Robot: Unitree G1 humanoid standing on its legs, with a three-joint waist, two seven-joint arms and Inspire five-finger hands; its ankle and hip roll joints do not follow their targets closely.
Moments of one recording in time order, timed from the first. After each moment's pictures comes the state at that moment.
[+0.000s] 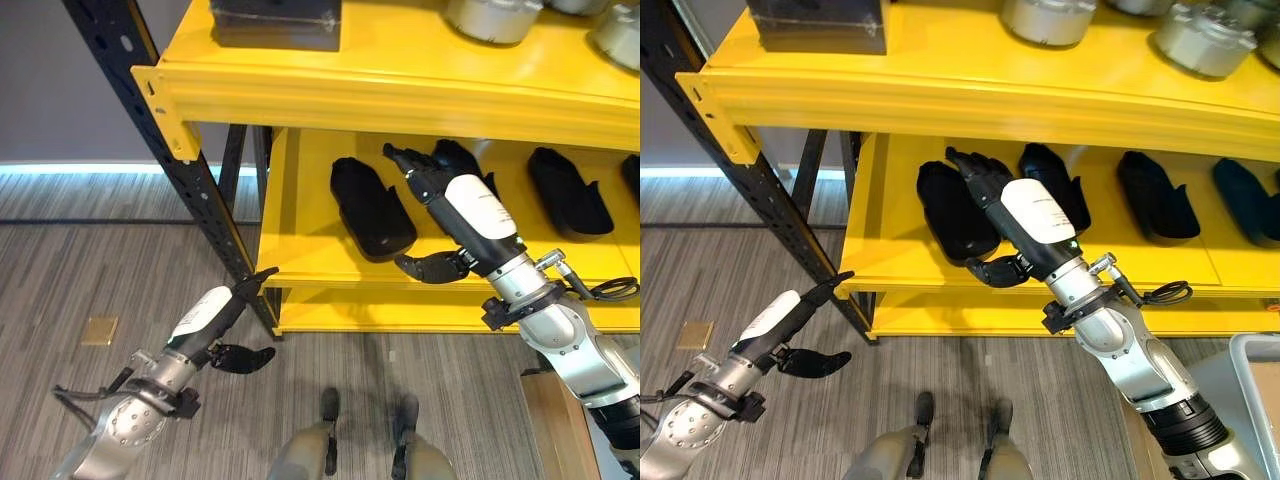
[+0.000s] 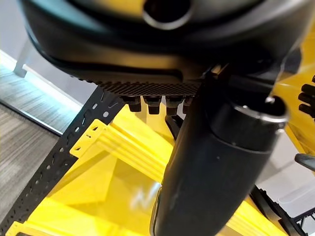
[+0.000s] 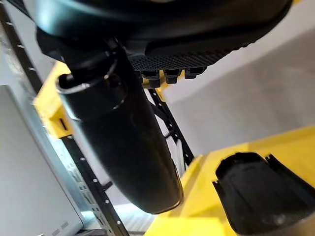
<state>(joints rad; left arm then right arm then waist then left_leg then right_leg) 0.19 0.81 -0.10 -0.01 0.16 -0.41 -0.01 -0.28 -0.81 0.22 -0.22 -0.27 -0.20 -0.06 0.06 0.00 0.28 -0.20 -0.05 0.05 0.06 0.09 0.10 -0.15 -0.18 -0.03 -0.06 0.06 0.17</state>
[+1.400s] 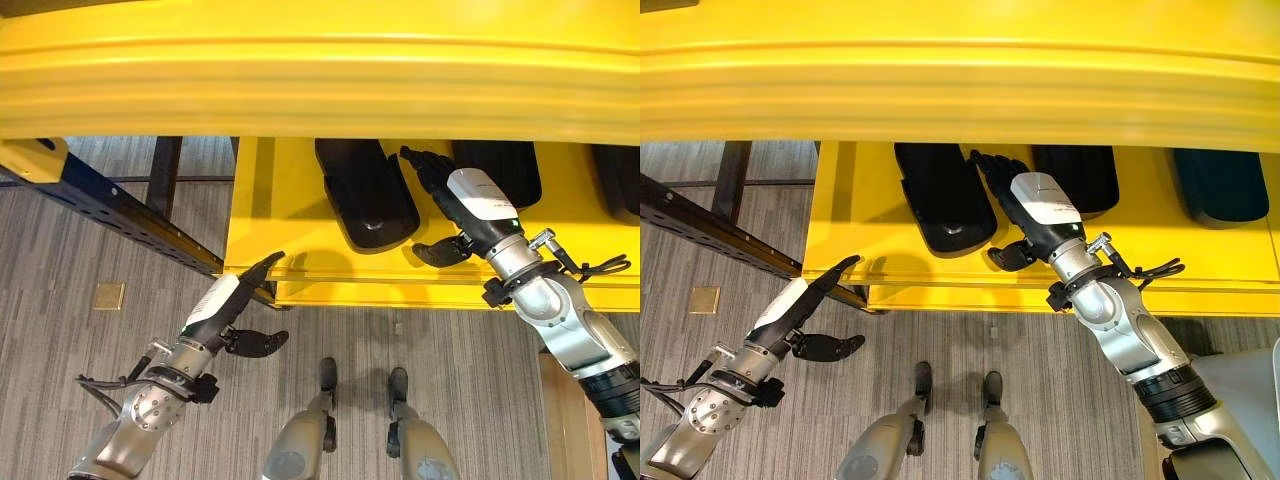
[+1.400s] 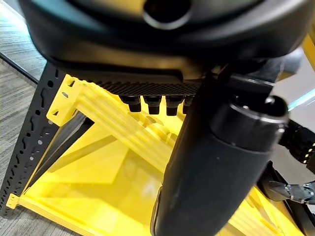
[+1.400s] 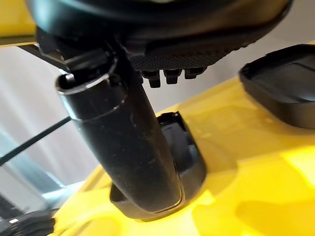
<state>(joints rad) 0.13 0.76 -0.13 -0.02 0.13 -0.35 0.06 -0.43 -0.82 0.28 -0.10 -0.32 -0.14 0.00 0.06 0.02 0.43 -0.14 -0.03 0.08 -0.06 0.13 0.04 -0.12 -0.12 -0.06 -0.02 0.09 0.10</state>
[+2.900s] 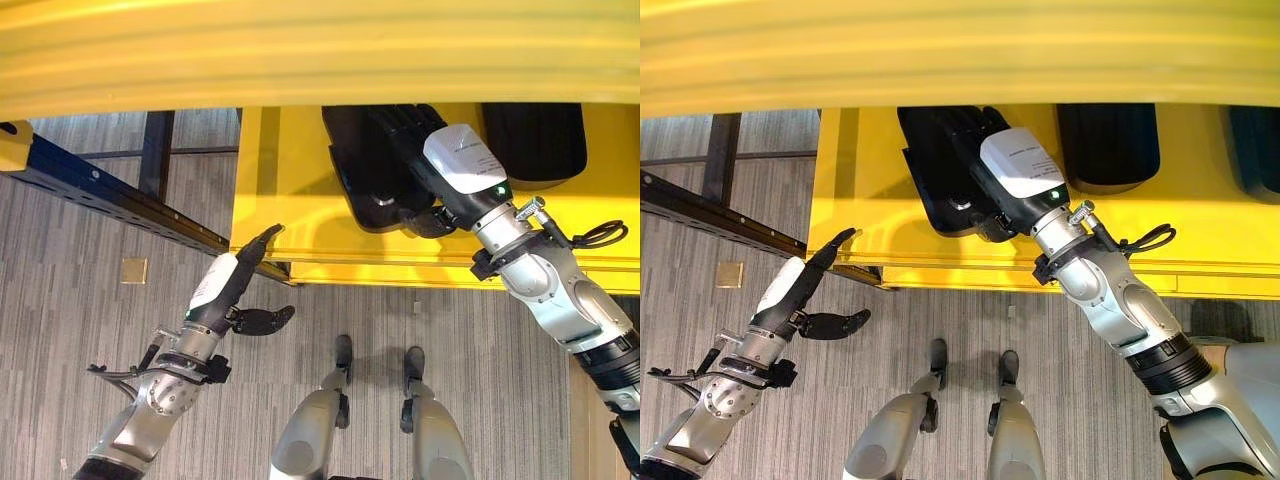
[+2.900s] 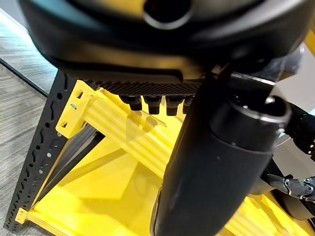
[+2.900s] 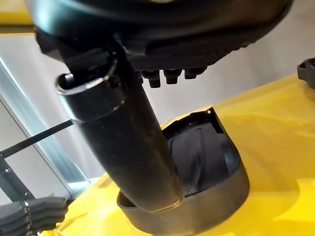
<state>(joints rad) 0.06 0.71 -0.16 -0.02 0.14 -0.33 0.17 -0.61 -0.82 0.39 -0.06 -0.47 -0.14 -0.21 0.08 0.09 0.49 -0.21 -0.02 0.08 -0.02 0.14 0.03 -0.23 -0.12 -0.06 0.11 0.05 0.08</state>
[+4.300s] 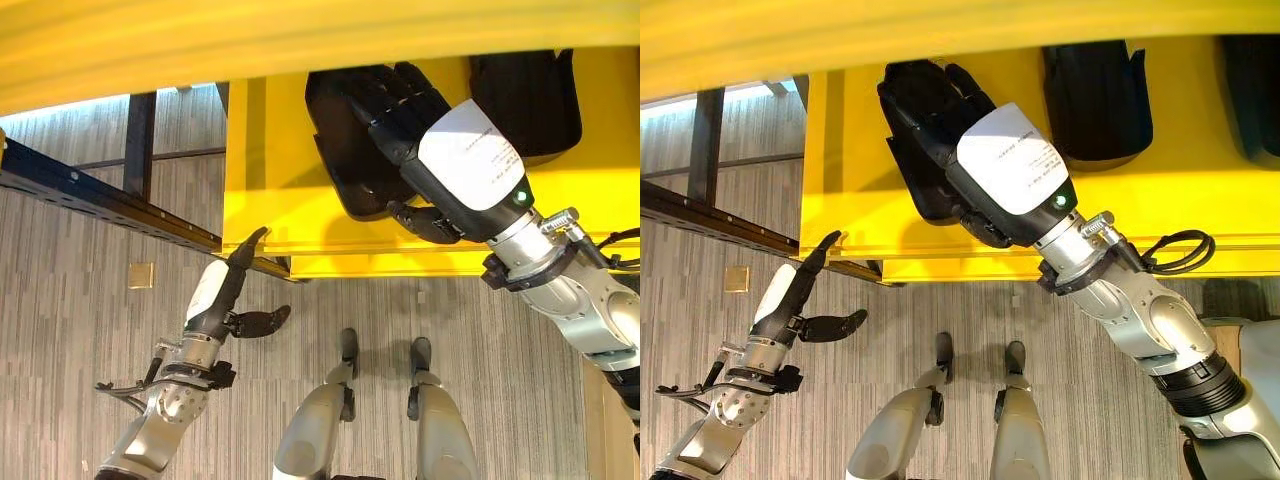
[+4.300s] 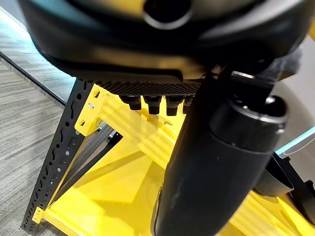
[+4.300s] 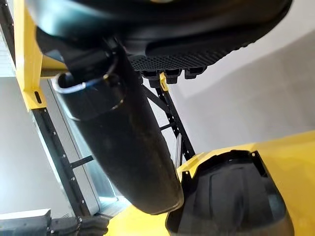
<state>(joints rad) 0.09 0.65 -0.15 -0.02 0.16 -0.29 0.26 -0.52 -0.90 0.29 -0.30 -0.55 -0.27 -0.16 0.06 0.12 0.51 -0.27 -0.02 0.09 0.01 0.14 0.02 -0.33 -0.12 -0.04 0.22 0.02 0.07</state>
